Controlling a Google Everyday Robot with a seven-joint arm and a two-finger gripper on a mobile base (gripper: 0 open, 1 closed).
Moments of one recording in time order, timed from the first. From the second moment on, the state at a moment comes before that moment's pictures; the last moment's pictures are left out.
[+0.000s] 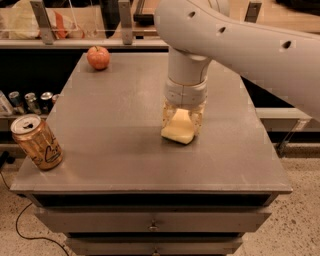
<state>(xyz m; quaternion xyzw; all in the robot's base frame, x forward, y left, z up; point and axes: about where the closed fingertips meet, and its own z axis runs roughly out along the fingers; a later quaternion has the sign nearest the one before) 0.530 -0.077 0.833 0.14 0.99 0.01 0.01</state>
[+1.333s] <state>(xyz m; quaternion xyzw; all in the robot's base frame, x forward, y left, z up) 0.558 -0.039 0.919 -0.05 0.99 0.04 0.11</state>
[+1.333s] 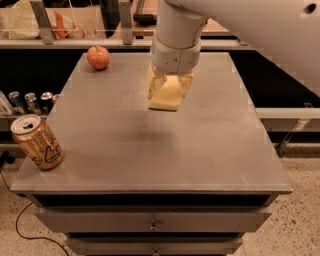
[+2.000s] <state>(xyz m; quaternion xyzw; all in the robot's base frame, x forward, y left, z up) 0.556 -0.032 0.922 -0.12 0.98 0.04 0.12</state>
